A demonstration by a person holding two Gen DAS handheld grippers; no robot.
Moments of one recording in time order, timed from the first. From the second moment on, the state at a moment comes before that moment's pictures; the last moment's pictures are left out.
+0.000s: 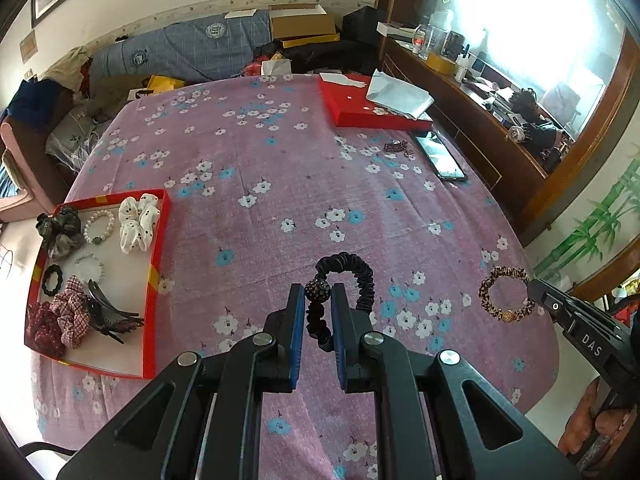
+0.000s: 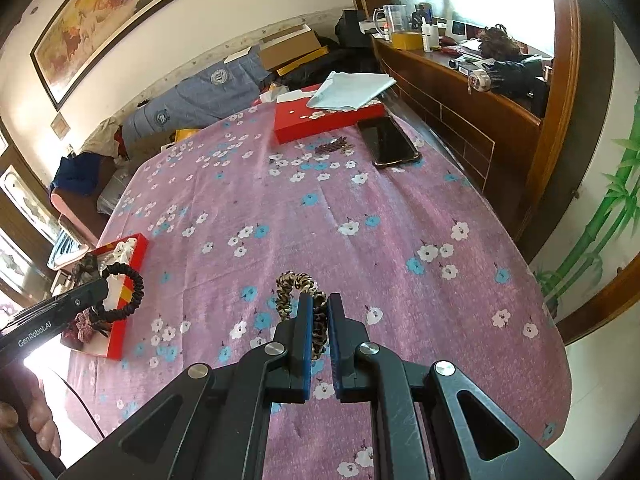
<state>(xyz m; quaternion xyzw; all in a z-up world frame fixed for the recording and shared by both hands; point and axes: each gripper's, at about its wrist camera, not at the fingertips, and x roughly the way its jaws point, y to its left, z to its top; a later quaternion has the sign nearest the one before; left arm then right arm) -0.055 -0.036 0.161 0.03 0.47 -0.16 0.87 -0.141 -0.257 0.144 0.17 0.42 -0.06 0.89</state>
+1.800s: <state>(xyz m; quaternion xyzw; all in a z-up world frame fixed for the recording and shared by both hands) -0.023 0.249 0.090 -0.14 0.51 0.01 0.85 0.063 0.092 0.107 0.07 0.50 0.22 0.83</state>
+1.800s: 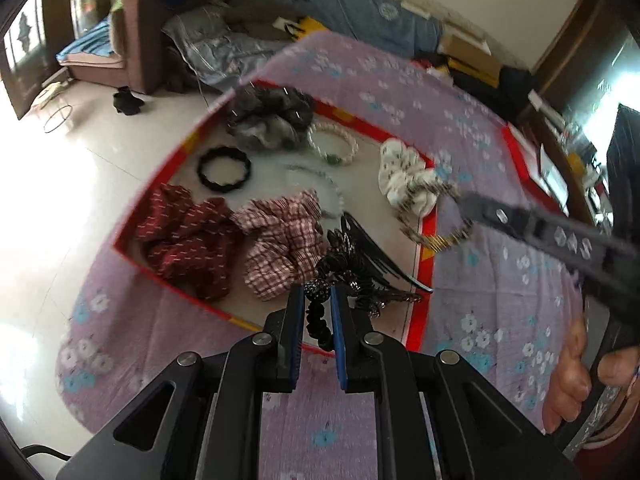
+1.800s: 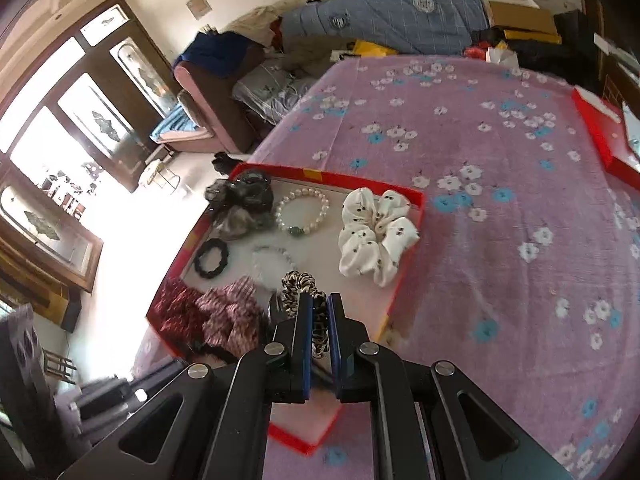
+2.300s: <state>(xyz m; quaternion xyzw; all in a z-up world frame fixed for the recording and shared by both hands) -0.017 0.240 0.069 -0.11 0.53 -0.01 0.84 0.114 0.118 0.044 0.04 0.56 0.18 0.81</state>
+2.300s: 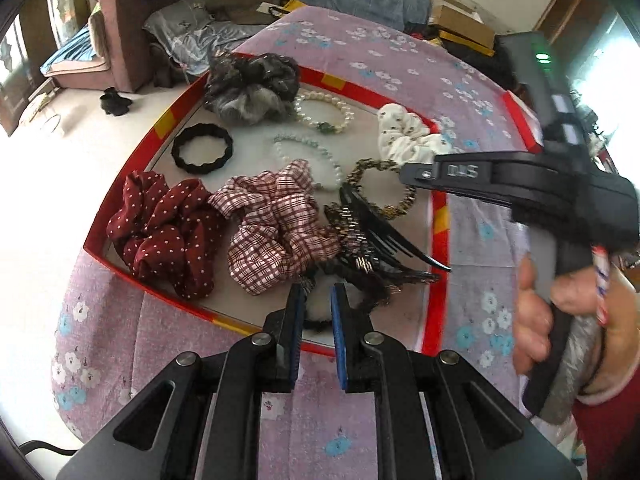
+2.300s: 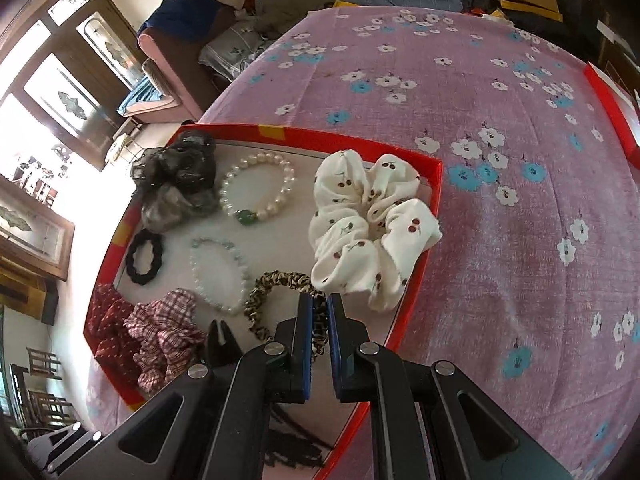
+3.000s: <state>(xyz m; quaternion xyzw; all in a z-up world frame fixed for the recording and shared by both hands) -0.066 0.246 0.139 -0.08 0.46 0.03 0.89 0.083 0.098 0.092 0.08 0.51 0.20 0.83</state>
